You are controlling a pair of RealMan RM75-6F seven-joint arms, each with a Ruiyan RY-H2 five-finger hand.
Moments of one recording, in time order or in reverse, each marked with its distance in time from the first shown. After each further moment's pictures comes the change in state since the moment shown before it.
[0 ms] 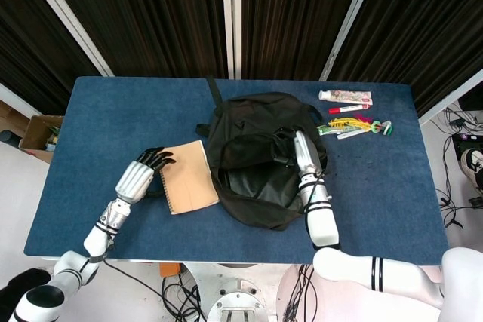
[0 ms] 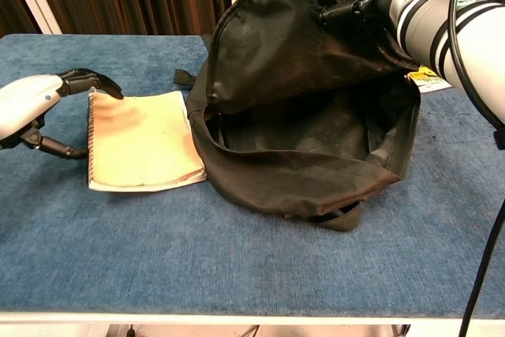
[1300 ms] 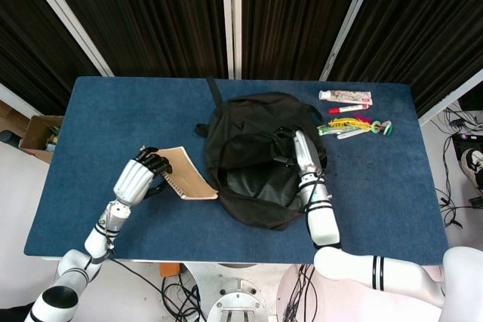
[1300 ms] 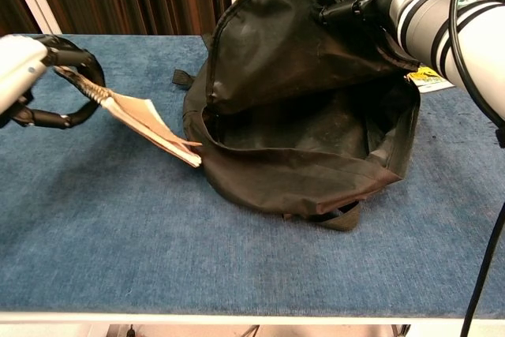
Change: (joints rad) left arm -0.005 -0.075 0.015 0.165 -0.022 0.267 0.042; right arm 0.008 0.007 -0.005 0.001 0.001 -0.012 0.029
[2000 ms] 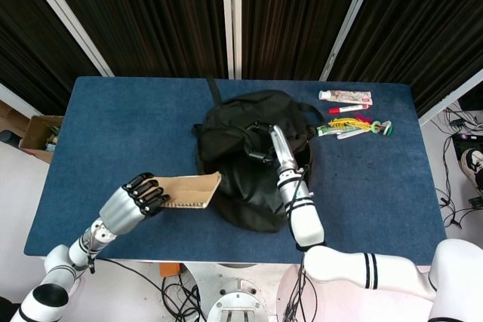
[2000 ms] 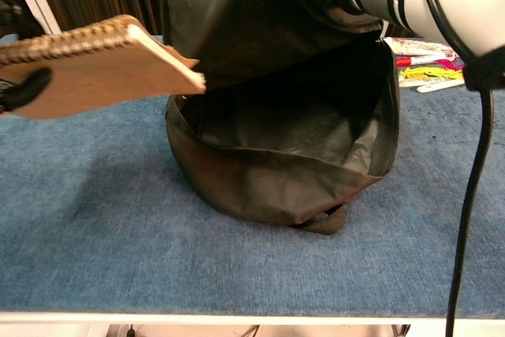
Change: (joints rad) left arm -0.028 0.061 0.079 -0.017 0.118 0.460 0.191; right arm 0.084 -0.033 0.152 -0.138 0.149 -0.015 0.060
